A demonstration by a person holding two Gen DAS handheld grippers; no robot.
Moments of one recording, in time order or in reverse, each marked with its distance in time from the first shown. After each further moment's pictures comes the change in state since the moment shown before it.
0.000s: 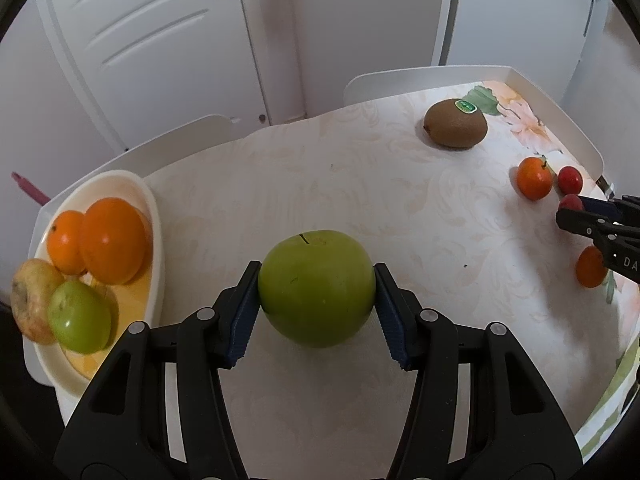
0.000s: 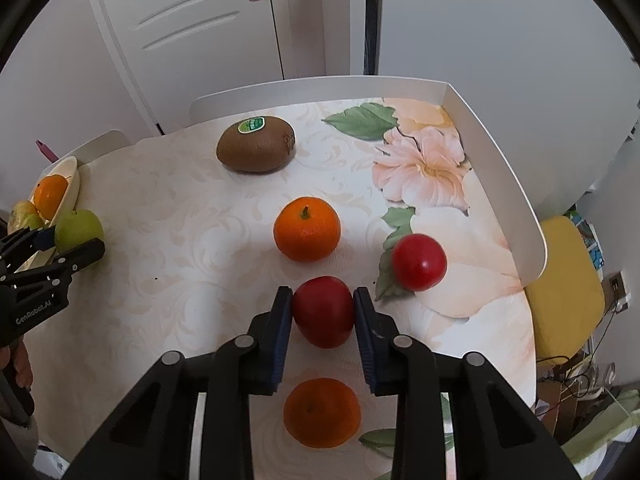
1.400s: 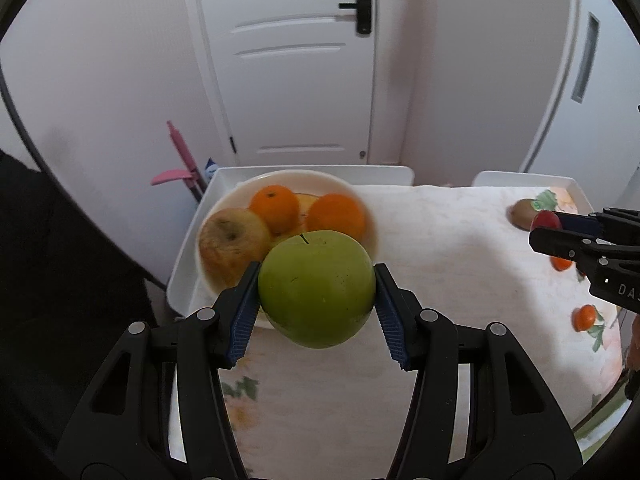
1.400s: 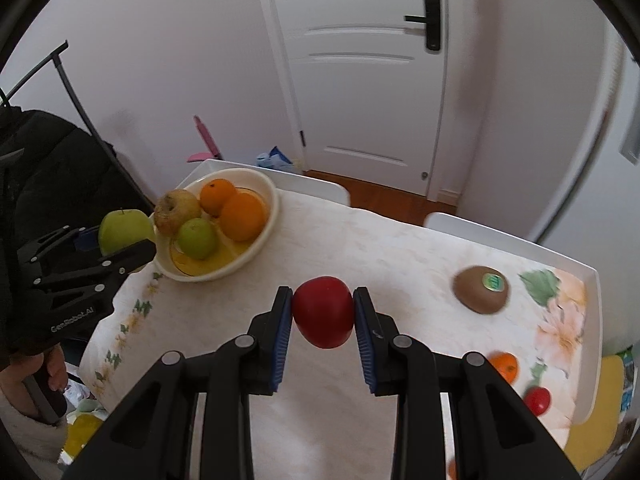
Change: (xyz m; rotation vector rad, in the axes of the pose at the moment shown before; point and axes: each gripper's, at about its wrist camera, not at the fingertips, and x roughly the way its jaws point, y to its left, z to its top) left arm -0.130 0.112 -0.039 -0.318 -0.136 0.224; right arm -0.067 0.155 0.058 -0.377 -0.111 0.348
